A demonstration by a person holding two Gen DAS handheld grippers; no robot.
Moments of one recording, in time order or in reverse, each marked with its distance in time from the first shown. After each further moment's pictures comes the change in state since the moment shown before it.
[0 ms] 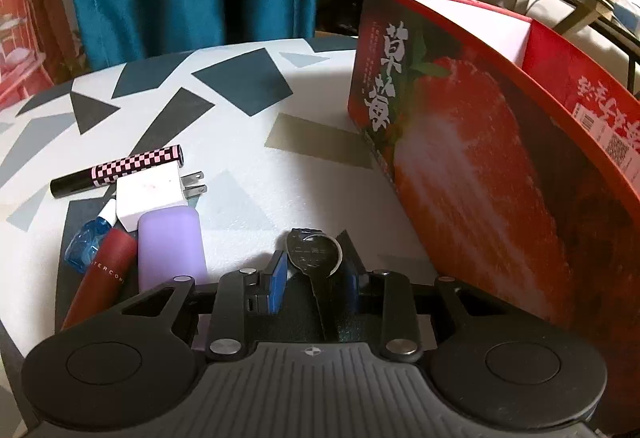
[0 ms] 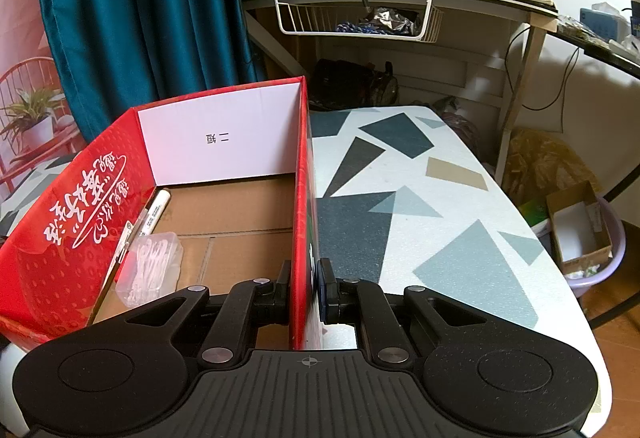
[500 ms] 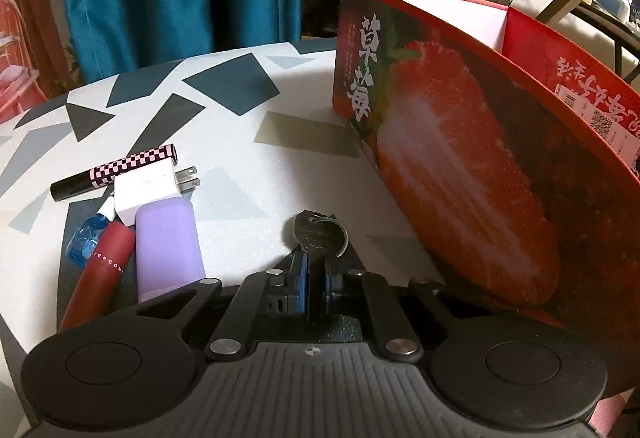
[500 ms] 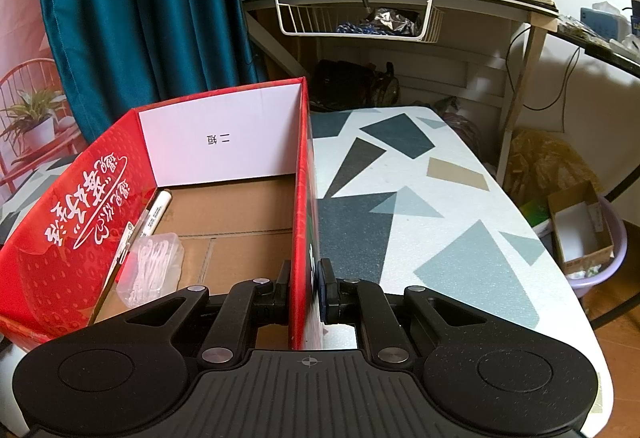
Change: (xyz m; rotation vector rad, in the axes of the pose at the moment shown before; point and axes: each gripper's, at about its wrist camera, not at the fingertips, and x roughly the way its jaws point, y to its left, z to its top) left arm -0.009 -0.005 -0.012 0.041 -0.022 -0.014; right arm 0.001 0.001 0.001 0.001 -0.001 0.005
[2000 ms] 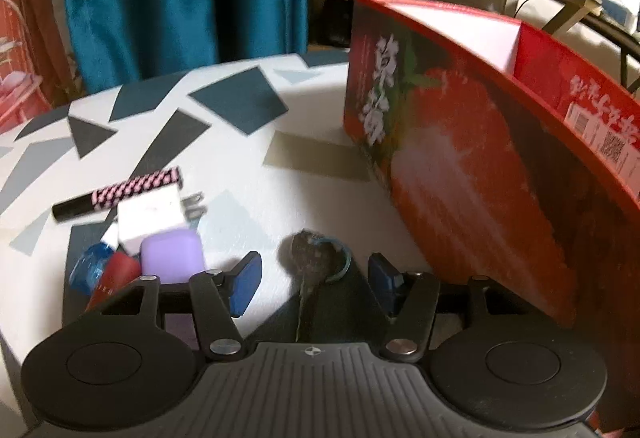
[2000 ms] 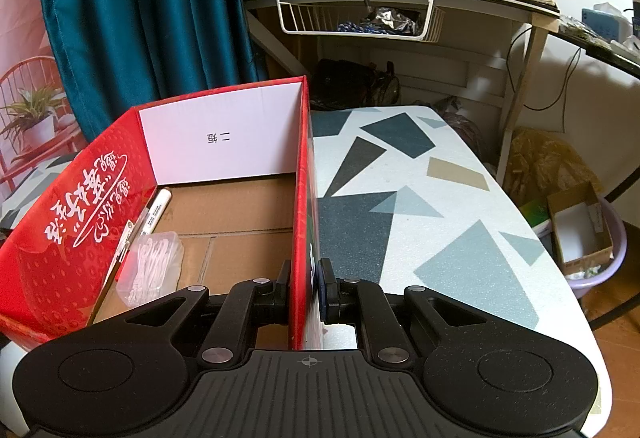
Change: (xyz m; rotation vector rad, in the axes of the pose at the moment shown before) left arm 0.009 0.005 0.015 0.003 -0.029 0.004; right arm 0.000 0.000 0.000 0.000 0.000 0.000
